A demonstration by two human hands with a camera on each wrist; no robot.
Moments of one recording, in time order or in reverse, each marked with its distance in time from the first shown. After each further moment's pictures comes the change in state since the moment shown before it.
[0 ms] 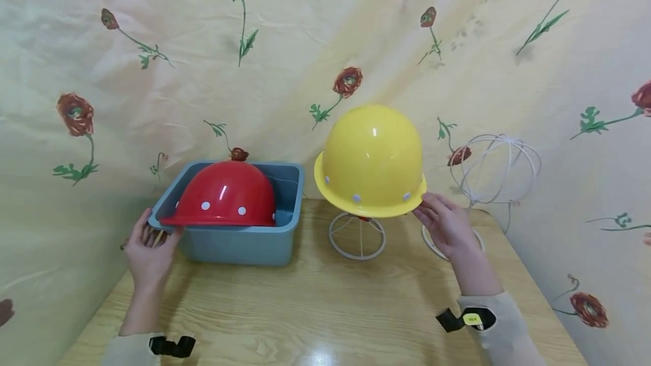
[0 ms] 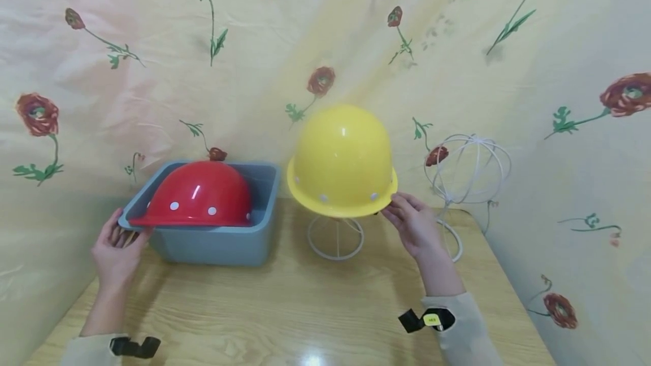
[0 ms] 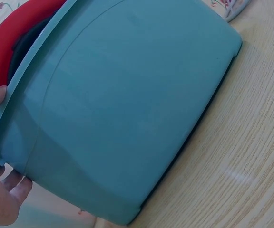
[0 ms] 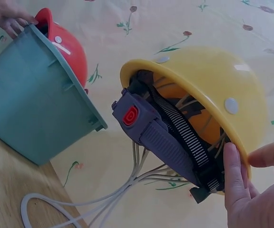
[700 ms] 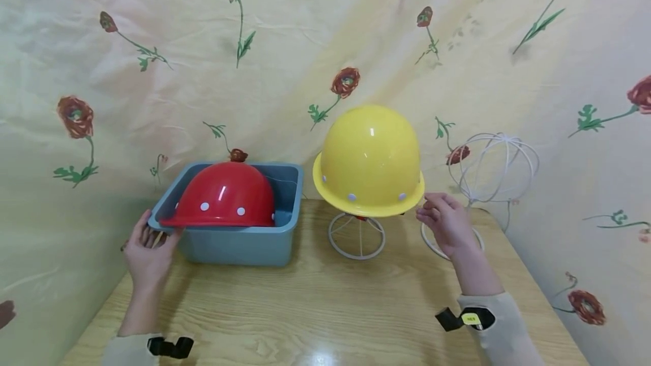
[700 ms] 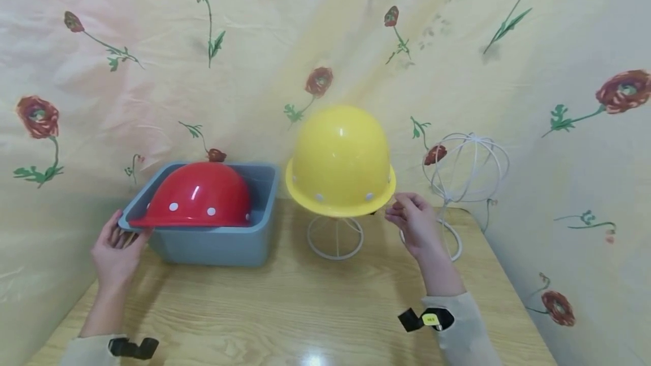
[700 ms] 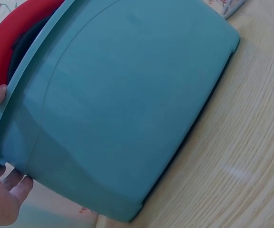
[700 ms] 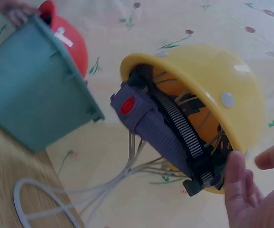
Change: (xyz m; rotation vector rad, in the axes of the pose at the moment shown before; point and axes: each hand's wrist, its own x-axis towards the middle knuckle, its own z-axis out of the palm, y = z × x) left_hand 0.001 -0.004 -0.003 0.022 -0.016 -0.005; right_hand -0.005 0.000 0.001 -0.113 0.063 -0.092
